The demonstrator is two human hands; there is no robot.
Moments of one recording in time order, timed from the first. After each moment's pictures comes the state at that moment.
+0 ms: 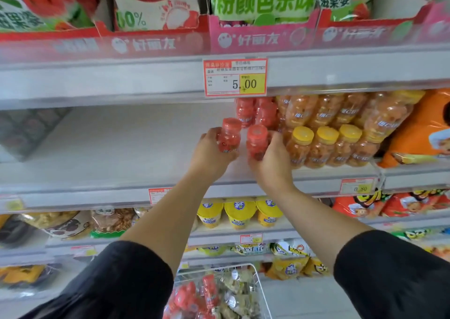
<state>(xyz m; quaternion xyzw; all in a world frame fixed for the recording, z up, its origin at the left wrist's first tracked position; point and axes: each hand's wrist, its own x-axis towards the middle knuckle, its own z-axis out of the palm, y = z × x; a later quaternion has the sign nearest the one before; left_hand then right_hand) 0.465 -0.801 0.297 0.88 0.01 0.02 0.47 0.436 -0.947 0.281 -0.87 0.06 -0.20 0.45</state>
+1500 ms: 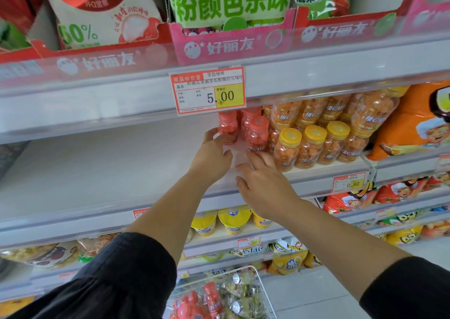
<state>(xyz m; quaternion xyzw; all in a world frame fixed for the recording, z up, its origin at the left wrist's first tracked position) 0.502 -0.824 0.289 0.94 -0.13 0.00 0.32 0.412 -0.960 0.283 -0.99 -0.09 -0.03 0.14</state>
